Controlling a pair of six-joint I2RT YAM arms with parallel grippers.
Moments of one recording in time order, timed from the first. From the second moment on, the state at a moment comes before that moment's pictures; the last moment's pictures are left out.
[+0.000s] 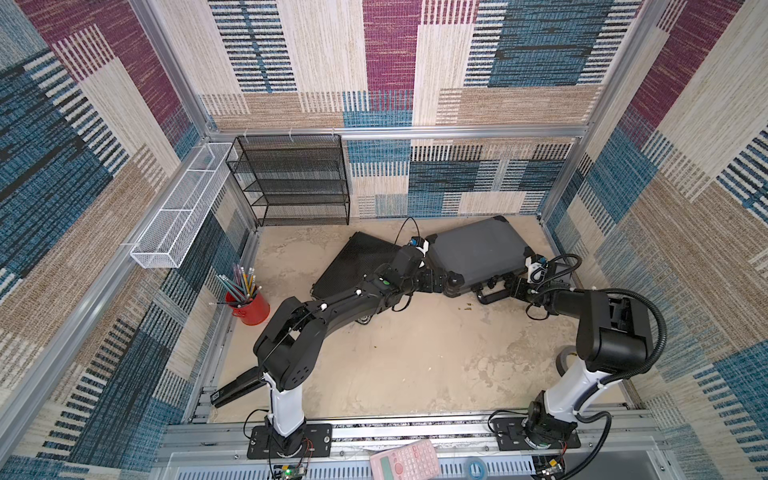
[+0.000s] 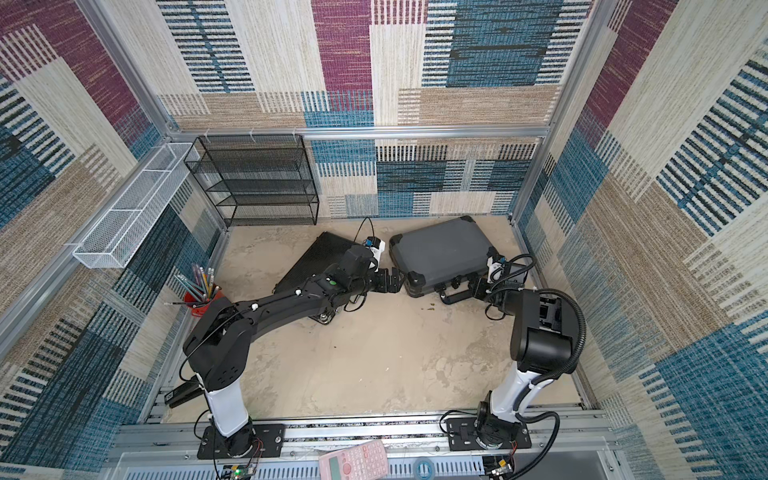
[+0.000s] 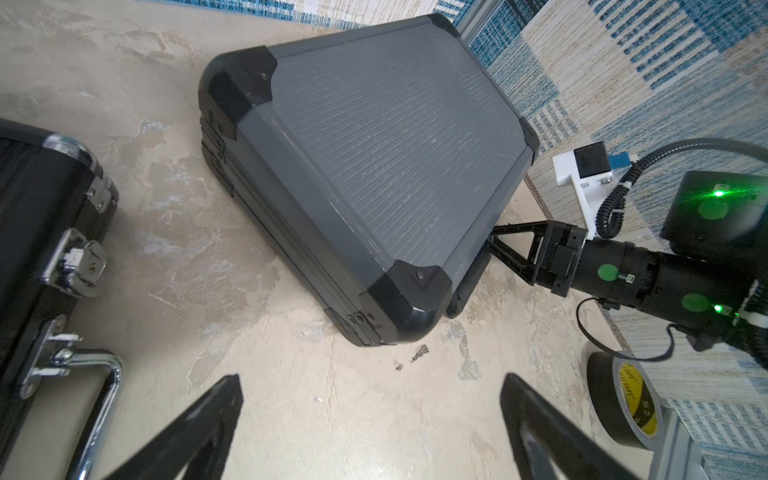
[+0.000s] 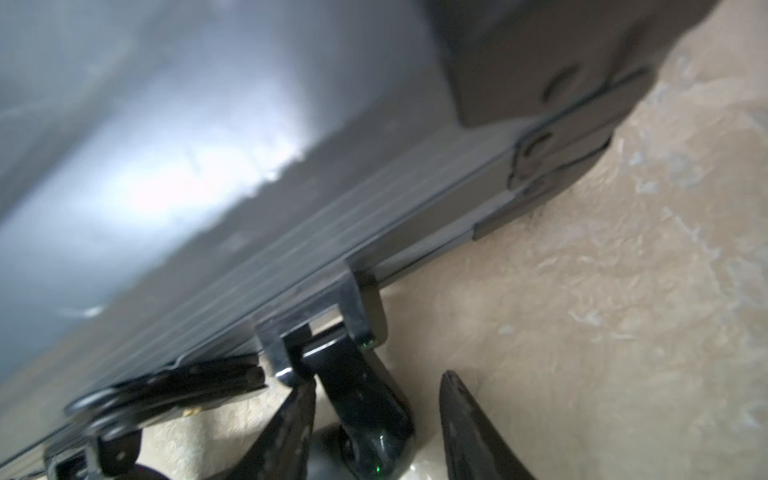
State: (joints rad) left arm -0.75 1.88 1.35 -0.05 0.08 -0.55; right arm -0.29 1.77 0.83 0.08 -0.41 0.11
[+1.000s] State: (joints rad) left arm -0.70 2.16 1.63 -0.14 0.25 -0.73; right arm -0.28 1.79 0.84 0.11 -0.45 0.17
